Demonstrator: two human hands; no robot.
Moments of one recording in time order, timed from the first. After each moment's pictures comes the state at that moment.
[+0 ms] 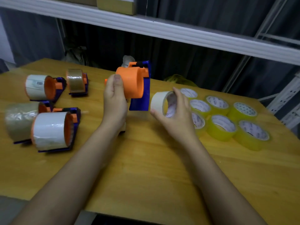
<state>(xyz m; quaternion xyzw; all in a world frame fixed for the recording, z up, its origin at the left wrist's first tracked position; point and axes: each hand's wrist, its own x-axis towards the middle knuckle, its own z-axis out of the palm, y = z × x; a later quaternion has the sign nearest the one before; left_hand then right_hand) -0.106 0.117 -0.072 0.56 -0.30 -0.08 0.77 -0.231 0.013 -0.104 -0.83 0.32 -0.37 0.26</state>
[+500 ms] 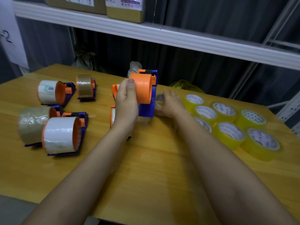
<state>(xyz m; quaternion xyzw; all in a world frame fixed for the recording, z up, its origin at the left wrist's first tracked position) -0.109 0.114 -0.067 0.58 -0.33 -0.07 0.74 -0.147 -0.057 -0.093 -0.91 0.38 -0.08 0.11</state>
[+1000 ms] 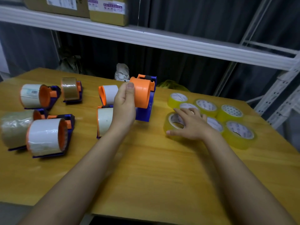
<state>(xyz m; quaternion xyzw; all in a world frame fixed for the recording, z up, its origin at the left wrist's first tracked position) -0.137 0.105 -0.063 0.57 -0.36 -0.08 0.73 -0.287 -0.049 -0.089 -0.92 0.38 0.01 0.05</state>
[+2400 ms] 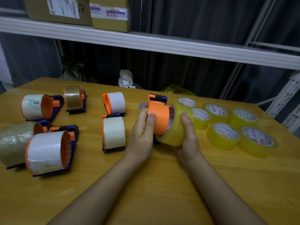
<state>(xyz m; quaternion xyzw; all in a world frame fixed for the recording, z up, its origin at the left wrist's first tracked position) -0.149 0.110 -0.110 0.53 -0.47 -0.14 0.69 -0.236 0.016 -0.122 -0.56 0.20 -0.44 0.68</state>
